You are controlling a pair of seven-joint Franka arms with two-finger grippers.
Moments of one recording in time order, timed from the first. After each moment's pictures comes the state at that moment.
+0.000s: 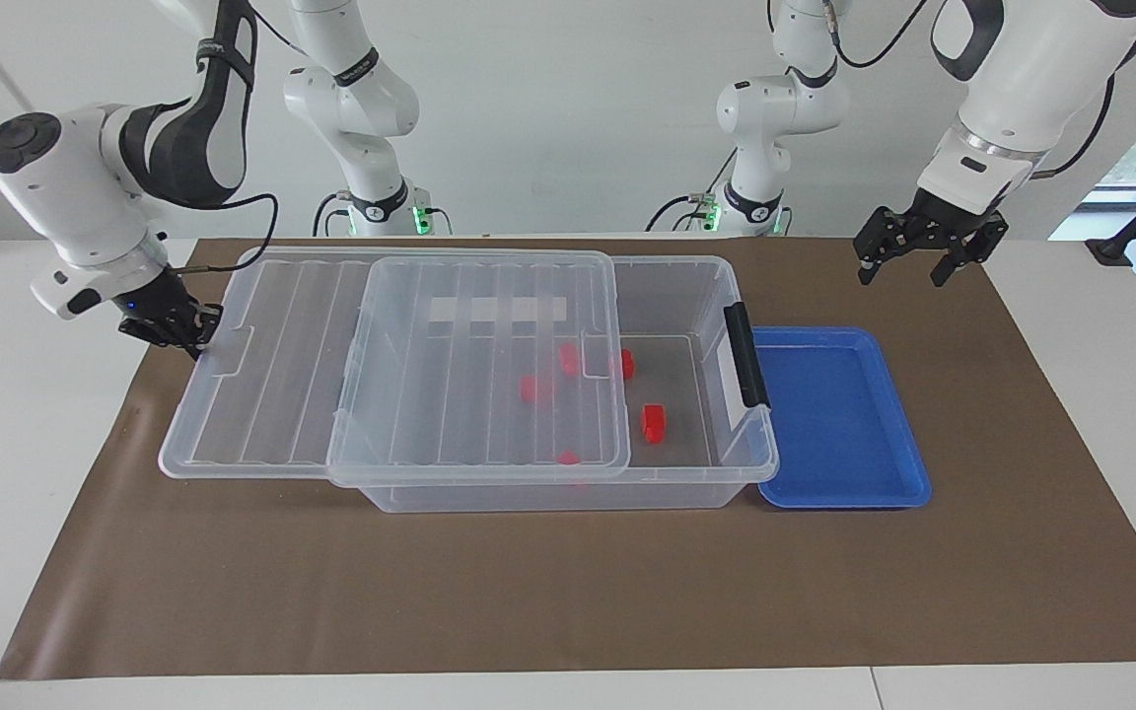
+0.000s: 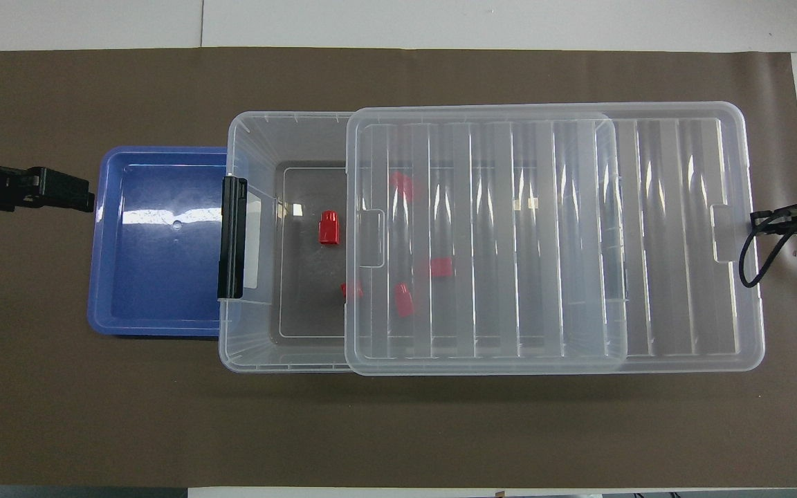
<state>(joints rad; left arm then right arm) 0.02 -0.02 -0.14 -1.60 -0.03 1.62 -0.02 -0.19 0.01 0.00 -1.97 0.01 1.99 -0.23</state>
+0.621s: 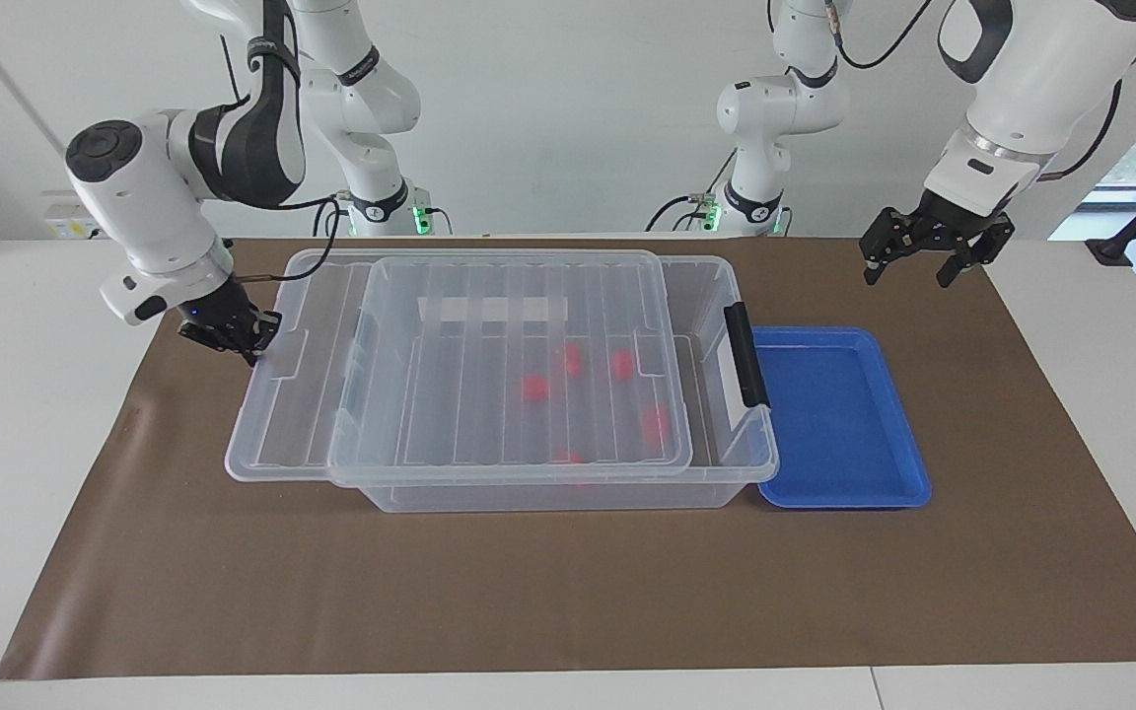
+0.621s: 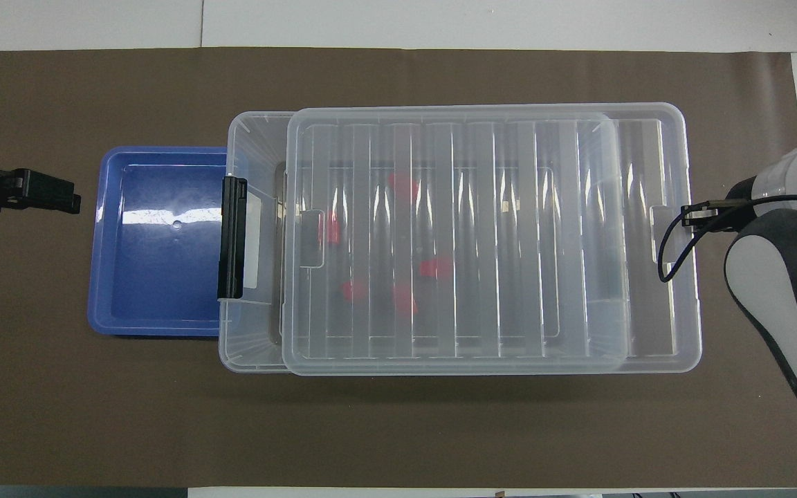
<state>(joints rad) 0.03 -0.02 -0.11 -1.60 -0.03 1.61 0.03 -0.04 0.01 0.01 -1.98 0.01 1.98 0.00</state>
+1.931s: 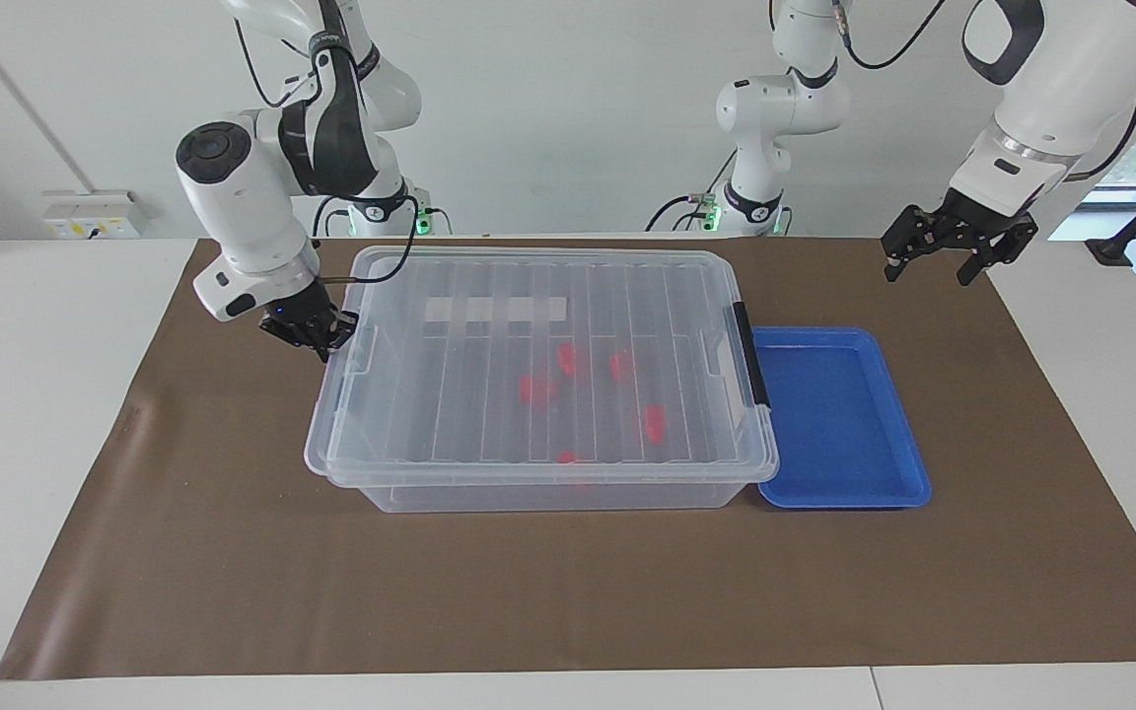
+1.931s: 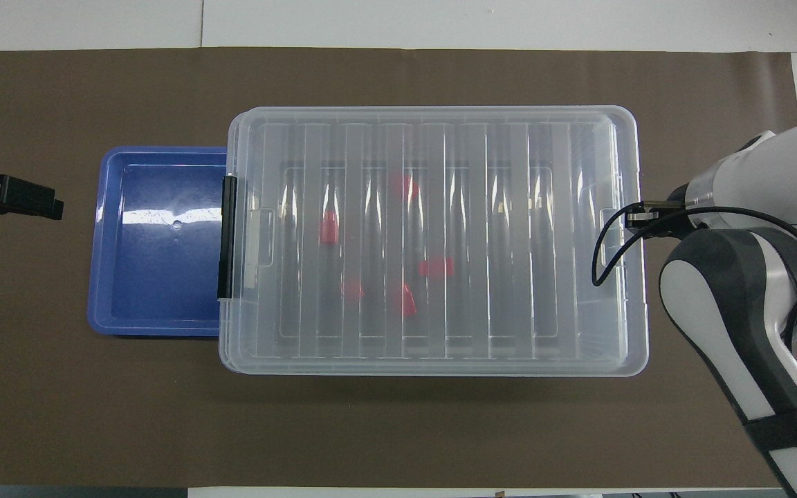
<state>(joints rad) -0.02 -0.02 -0.03 -1.60 -0.03 1.59 0.09 0.07 0.00 0.01 -1.99 0.01 1.98 0.17</state>
